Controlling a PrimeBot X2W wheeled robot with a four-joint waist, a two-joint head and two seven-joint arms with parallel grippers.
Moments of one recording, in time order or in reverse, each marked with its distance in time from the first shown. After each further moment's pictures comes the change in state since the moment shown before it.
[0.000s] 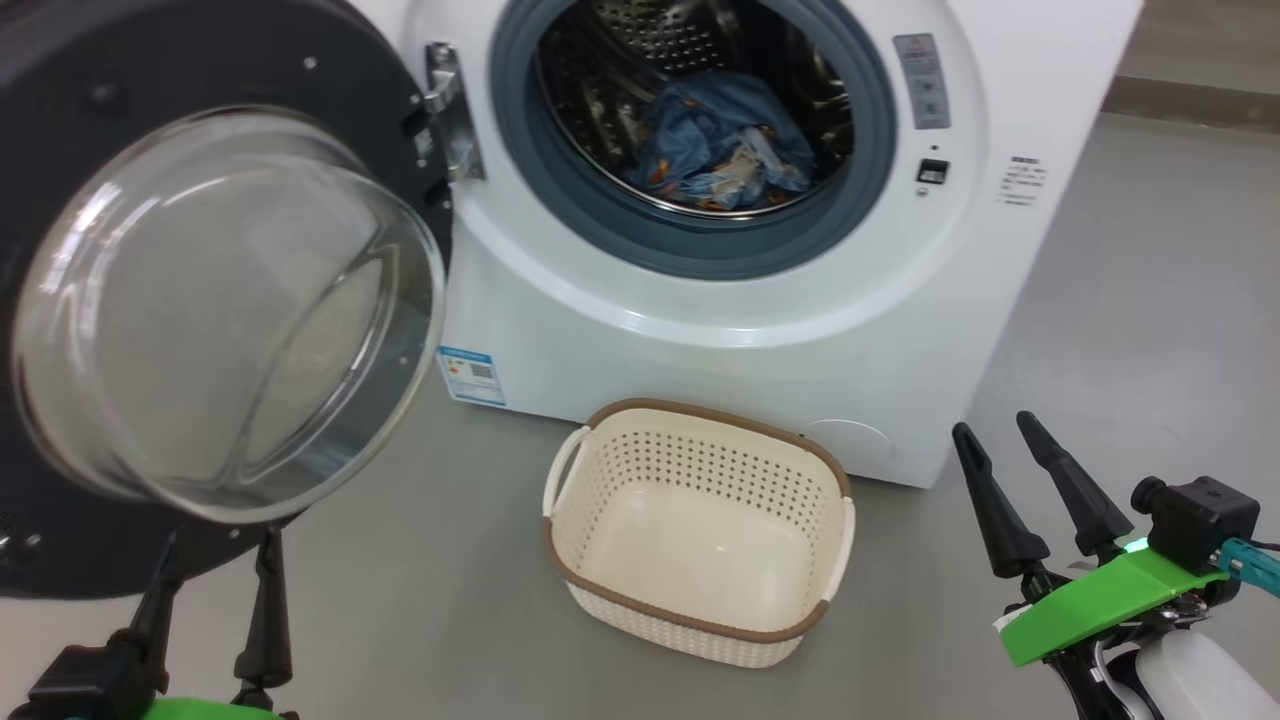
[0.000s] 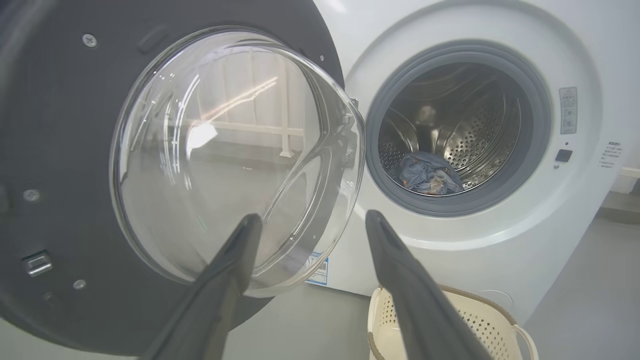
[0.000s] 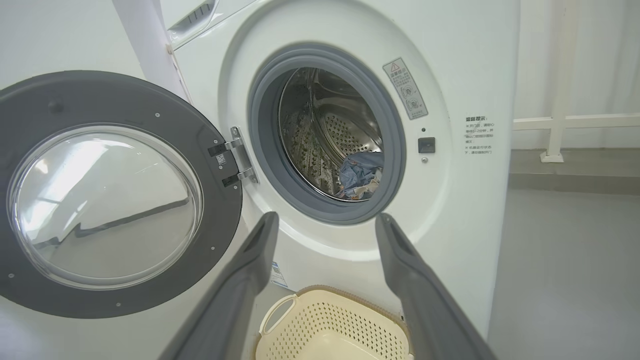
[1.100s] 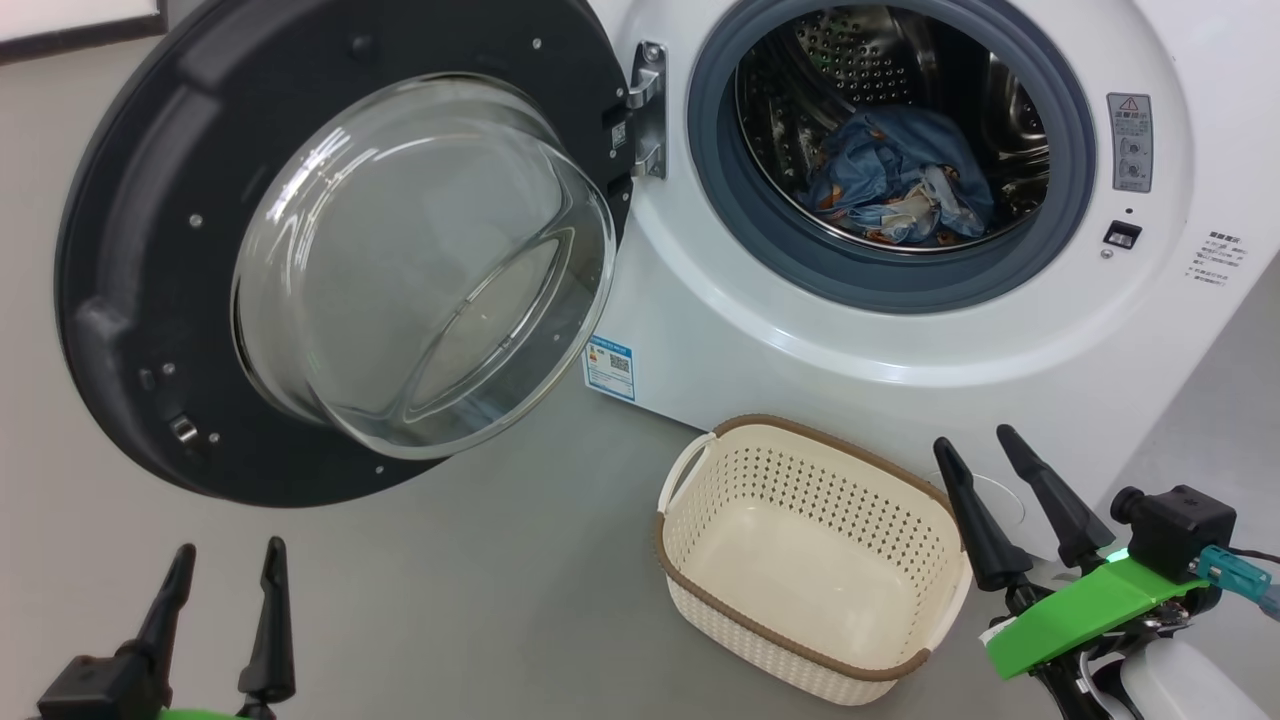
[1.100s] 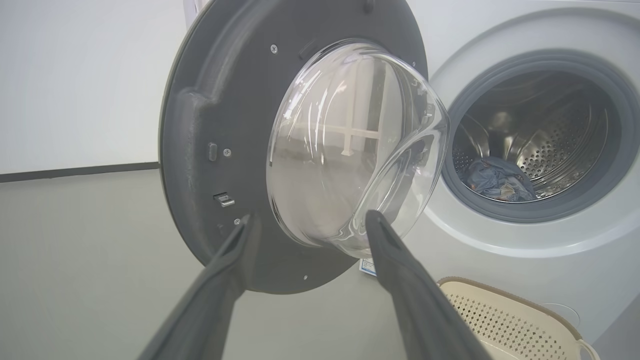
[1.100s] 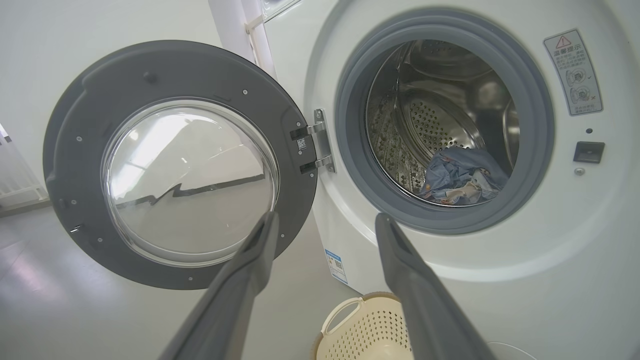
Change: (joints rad) left arm 0.014 0.008 -0.014 0.003 -0.002 0.014 0.009; right arm 0.000 0.002 0.033 0.011 0.008 0.000 0.000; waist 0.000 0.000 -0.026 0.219
